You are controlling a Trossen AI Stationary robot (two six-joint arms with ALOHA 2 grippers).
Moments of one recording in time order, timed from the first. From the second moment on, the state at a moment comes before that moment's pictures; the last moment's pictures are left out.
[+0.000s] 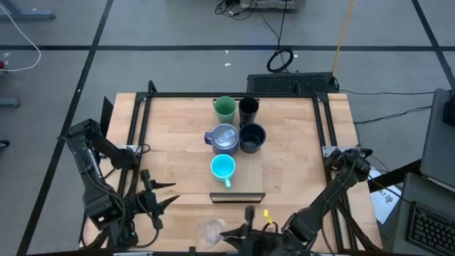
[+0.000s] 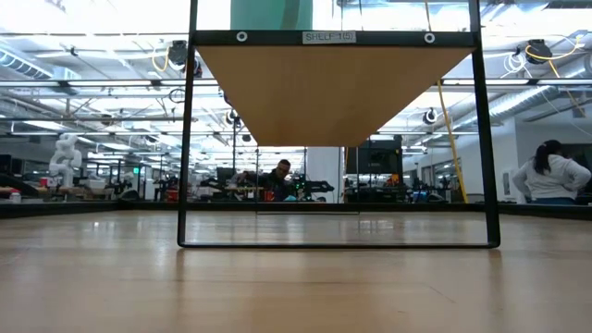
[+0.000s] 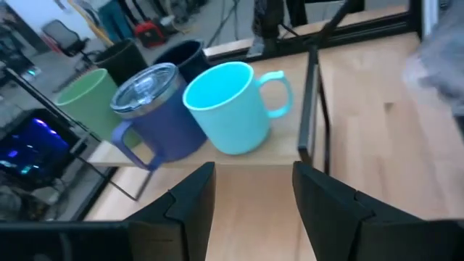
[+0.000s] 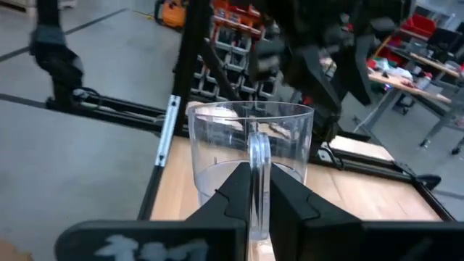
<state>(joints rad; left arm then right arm) -1.04 1.51 1.42 -1.26 -1.14 -0.99 0.79 1.99 1.77 -0.14 0.86 0.02</state>
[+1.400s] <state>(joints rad) -0.95 1.32 0.97 -0.38 -1.02 -0.34 0.77 1.74 1.35 0.14 0.88 -0.10</state>
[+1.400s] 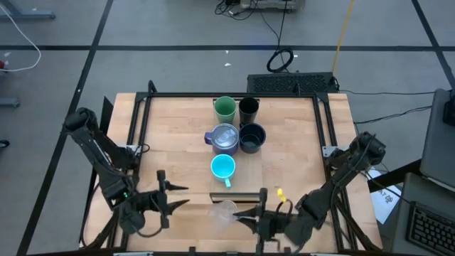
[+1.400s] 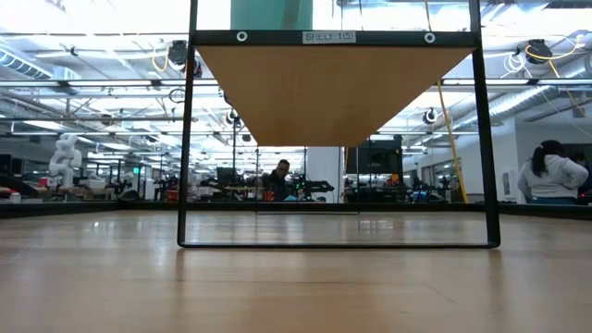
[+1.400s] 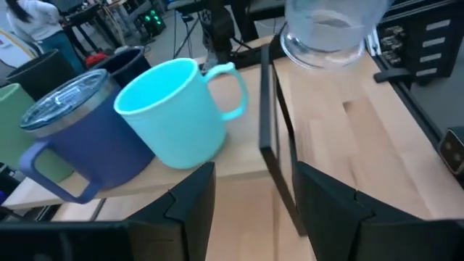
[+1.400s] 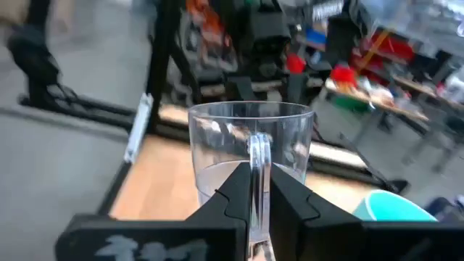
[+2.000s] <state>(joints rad) -0.81 1.10 0.81 -0.20 -0.97 -0.13 0.73 1.44 0.60 1.06 0.83 -0.32</state>
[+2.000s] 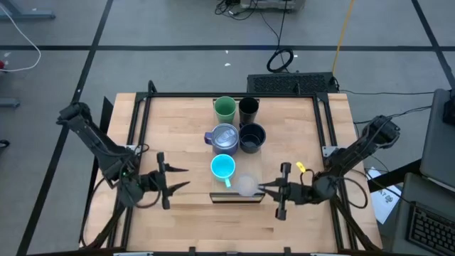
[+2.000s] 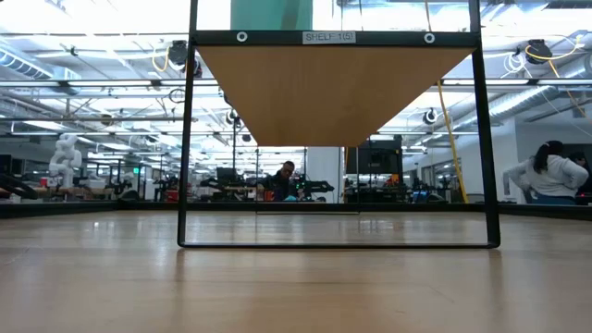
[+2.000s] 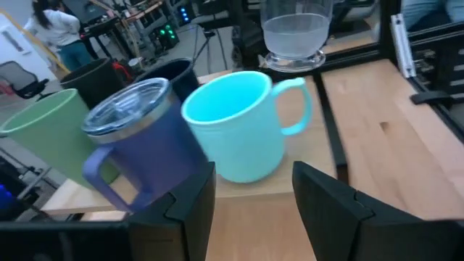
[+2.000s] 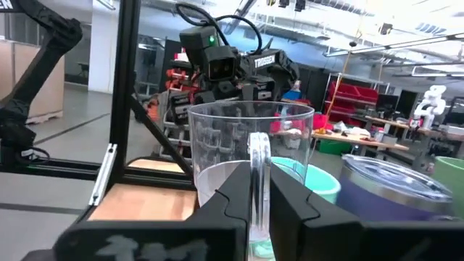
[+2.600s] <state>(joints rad) -0.66 1.08 0.81 -0.19 -0.82 -0.02 0.62 1.40 0.44 1.13 0.83 -0.25</state>
